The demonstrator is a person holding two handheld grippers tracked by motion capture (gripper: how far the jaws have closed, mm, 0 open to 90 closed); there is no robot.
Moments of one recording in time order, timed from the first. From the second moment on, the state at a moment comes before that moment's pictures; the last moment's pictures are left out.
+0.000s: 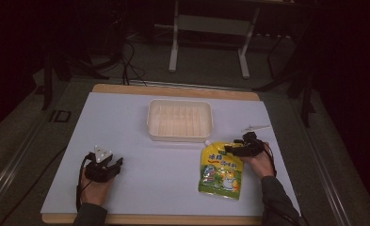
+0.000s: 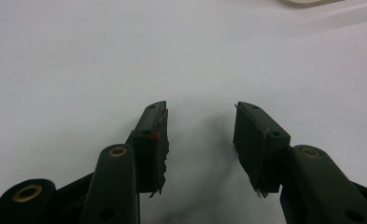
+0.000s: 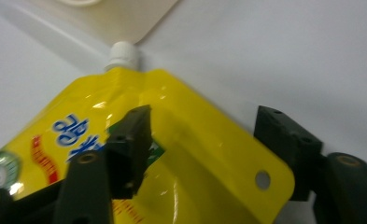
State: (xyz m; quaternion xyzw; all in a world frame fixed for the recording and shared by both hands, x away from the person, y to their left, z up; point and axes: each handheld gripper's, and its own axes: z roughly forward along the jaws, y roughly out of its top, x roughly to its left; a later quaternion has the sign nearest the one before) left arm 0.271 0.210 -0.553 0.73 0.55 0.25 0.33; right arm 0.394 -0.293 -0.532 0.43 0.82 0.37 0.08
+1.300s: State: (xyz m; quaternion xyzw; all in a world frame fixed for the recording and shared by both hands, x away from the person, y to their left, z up) left arm 0.271 0.210 -0.554 0.73 0.55 0.25 0.33; right arm 0.379 -0.272 -0.515 0.37 0.88 0.26 0.09
